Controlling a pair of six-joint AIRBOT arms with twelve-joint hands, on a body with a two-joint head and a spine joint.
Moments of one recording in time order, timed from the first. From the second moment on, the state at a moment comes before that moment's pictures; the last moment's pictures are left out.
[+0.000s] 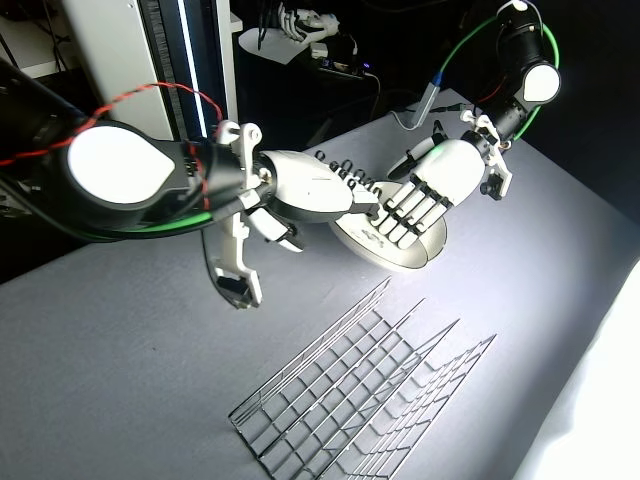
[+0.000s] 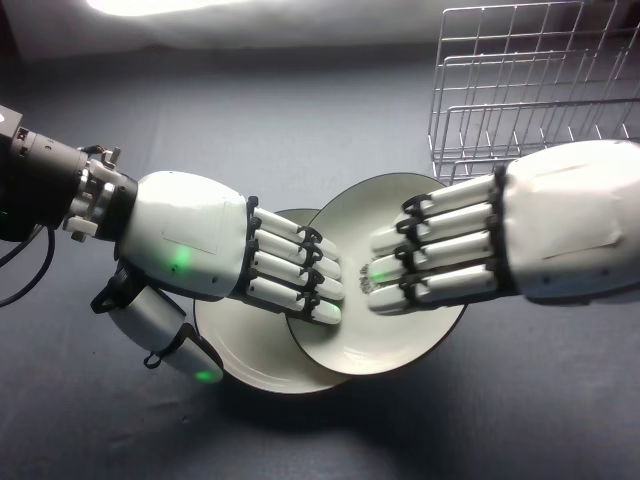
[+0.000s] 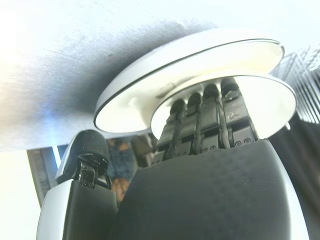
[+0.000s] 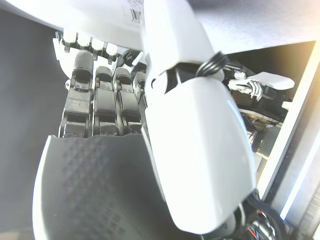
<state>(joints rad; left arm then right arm) 0.45 -1.30 1.72 1.78 -1.06 -0.12 -0.42 -0.97 1.09 -1.30 0.67 -0.18</state>
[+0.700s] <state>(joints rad) 0.45 -1.30 1.72 1.78 -1.06 -0.11 -0.45 -1.14 1.24 -1.28 0.59 -0.18</state>
